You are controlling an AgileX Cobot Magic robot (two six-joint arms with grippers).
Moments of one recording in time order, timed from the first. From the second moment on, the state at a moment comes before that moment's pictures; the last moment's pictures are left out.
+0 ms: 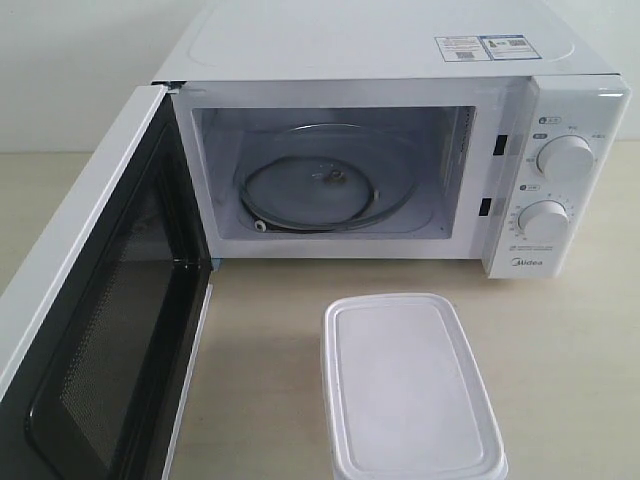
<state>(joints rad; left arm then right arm) 0.00 0.00 0.00 -0.13 0.31 0.10 0.07 0.41 -0.79 -0.12 0.59 0.29</state>
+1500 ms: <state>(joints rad) 0.00 0.00 0.00 -0.13 0.31 0.10 -0.21 1.63 -0.76 1.03 1.21 -0.86</state>
